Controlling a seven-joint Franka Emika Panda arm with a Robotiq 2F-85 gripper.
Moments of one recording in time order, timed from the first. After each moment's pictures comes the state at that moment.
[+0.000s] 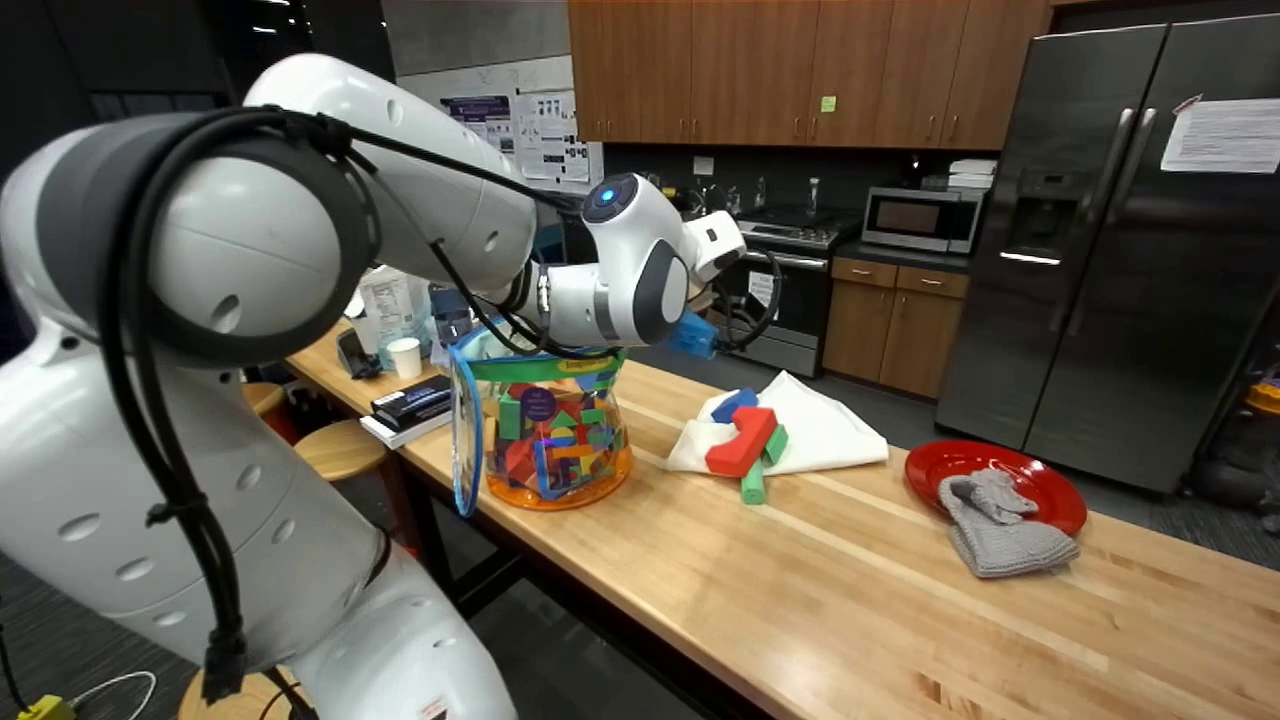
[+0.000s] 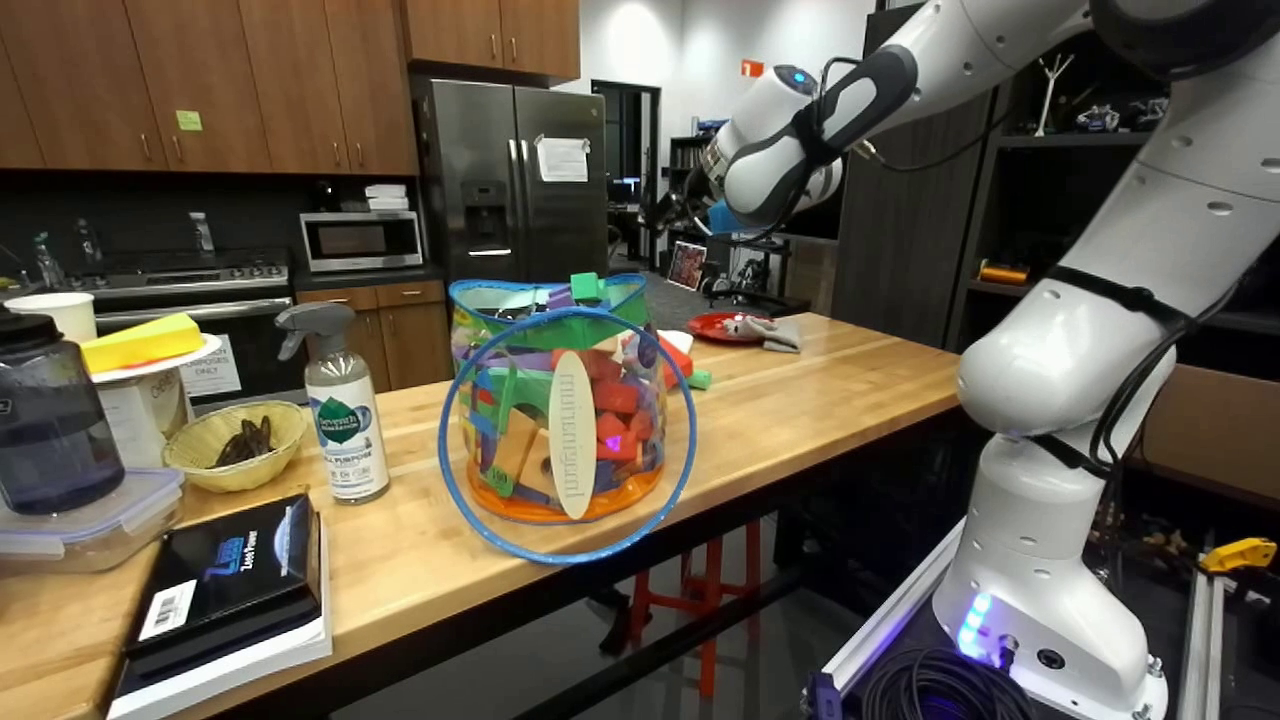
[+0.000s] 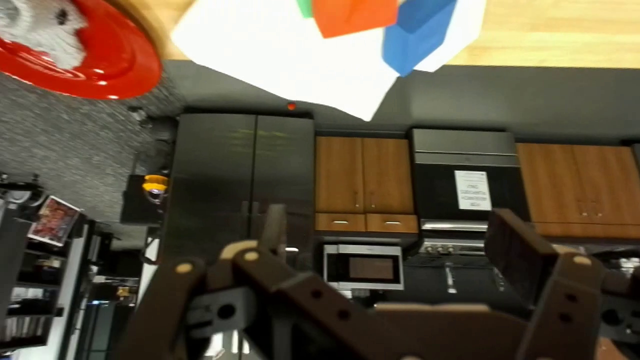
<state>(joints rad) -0.30 -0.34 0.21 -2.46 -0.16 3.01 0.25</state>
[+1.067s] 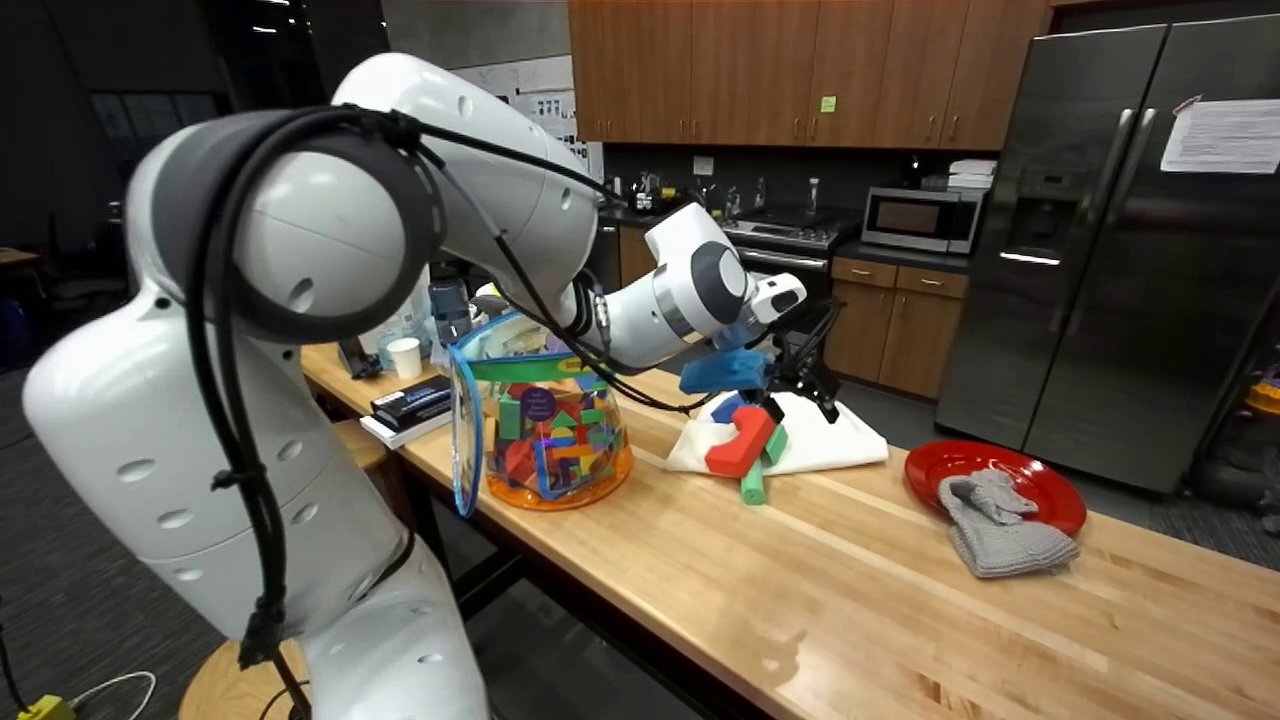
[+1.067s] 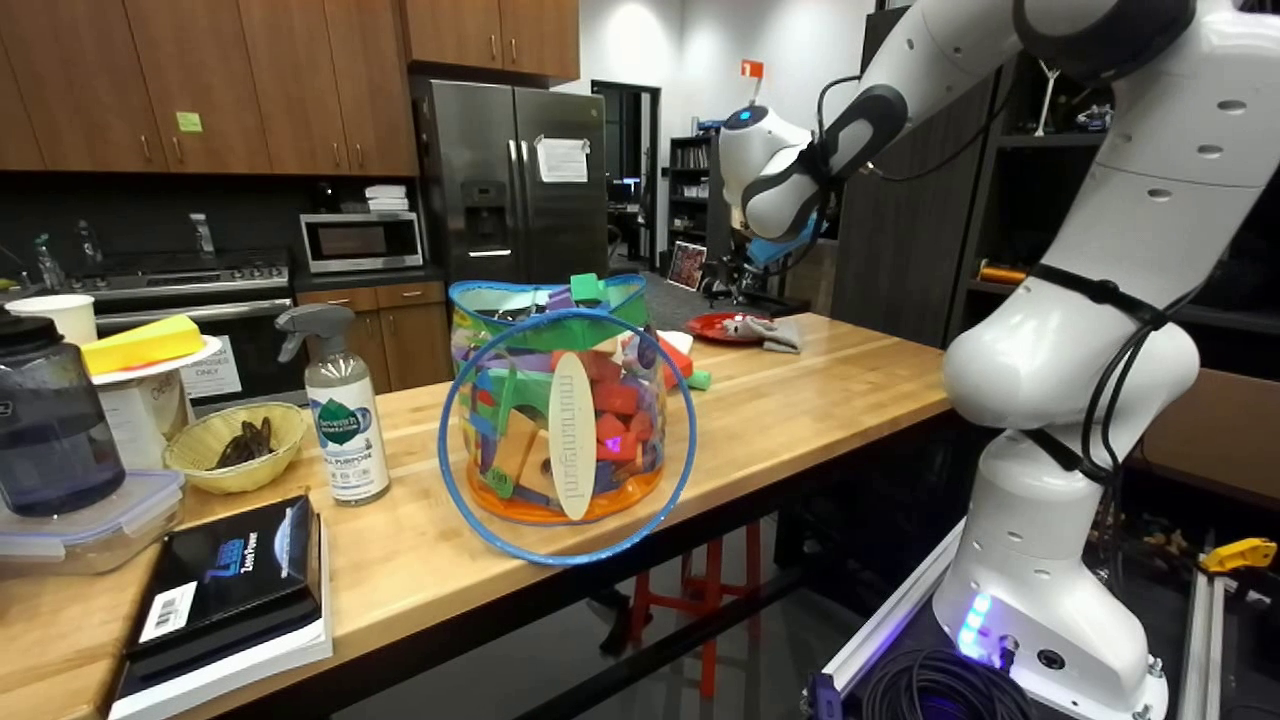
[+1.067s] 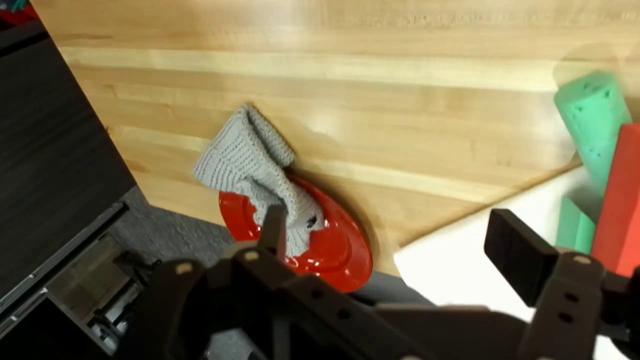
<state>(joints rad) -0.50 -0.22 0.27 -2.33 -0.63 2.43 0.46</state>
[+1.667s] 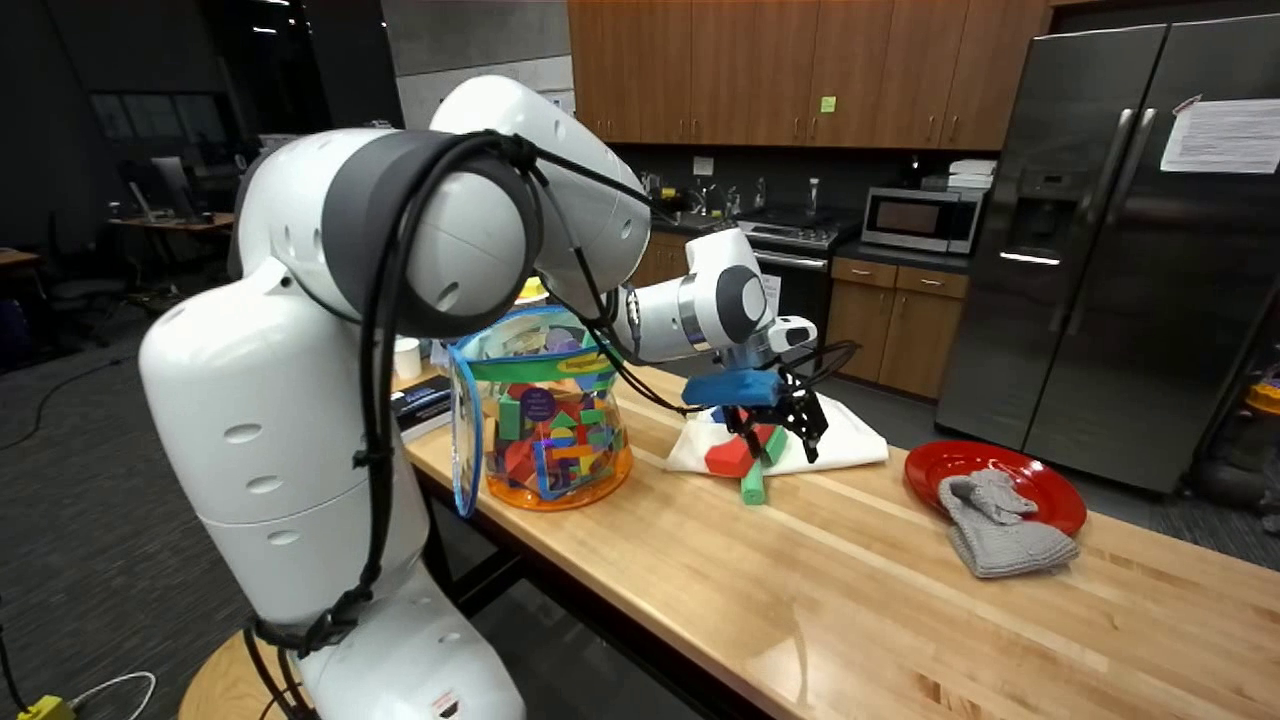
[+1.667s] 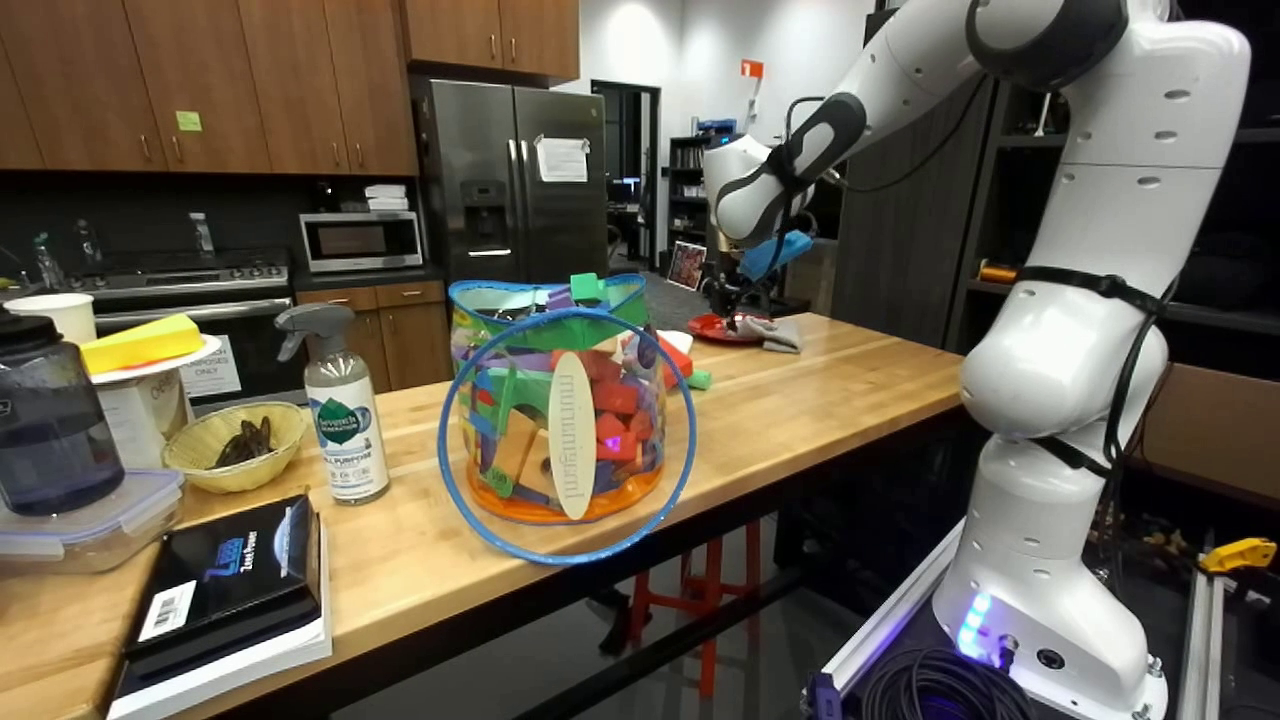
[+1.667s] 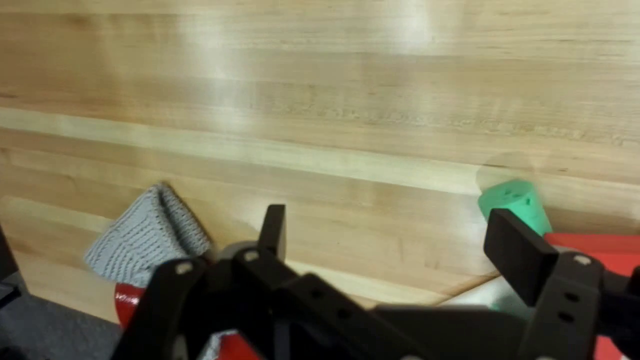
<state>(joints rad) -0.22 -0.05 0.02 -2.23 -0.43 2.26 0.25</state>
